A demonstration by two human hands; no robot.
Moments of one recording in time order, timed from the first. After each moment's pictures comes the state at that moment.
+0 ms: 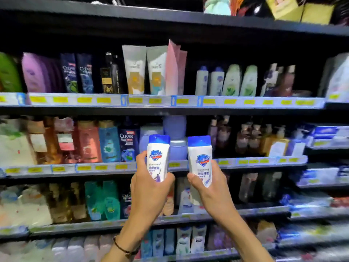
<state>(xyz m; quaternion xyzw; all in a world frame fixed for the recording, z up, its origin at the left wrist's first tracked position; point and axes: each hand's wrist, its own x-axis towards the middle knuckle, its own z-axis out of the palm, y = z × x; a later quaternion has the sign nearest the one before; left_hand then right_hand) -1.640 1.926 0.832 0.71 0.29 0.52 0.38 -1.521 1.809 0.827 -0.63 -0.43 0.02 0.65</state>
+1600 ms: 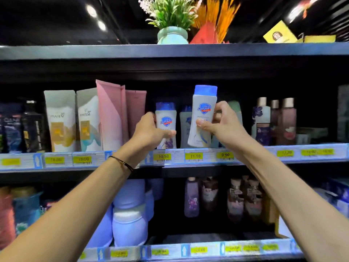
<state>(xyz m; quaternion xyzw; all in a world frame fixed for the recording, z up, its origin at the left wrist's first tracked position) -1.356 2.011 1.057 0.78 0.26 0.47 0.31 -1.207 1.862 1.053 -0.59 -0.50 -0.04 0.63</state>
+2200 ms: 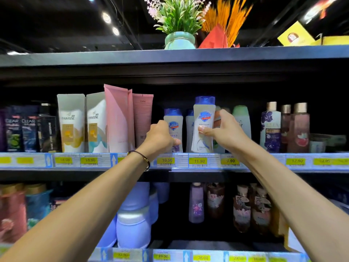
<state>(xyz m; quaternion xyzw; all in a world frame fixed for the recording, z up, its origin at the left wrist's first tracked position) -1.338 2.008 1.060 0.83 0.36 0.38 0.20 -1.194 1.879 1.060 -0.65 -0.49 -0.06 0.58</state>
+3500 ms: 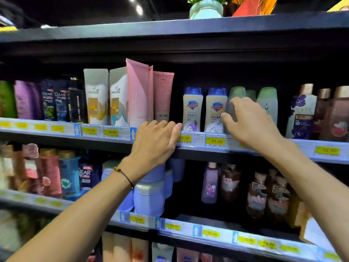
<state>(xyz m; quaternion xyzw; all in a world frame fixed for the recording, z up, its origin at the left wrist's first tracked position) -1.397 2.013 0.983 0.81 0.28 0.45 -0.26 -1.218 1.860 1.046 -0.76 -0.50 -0.31 0.28</state>
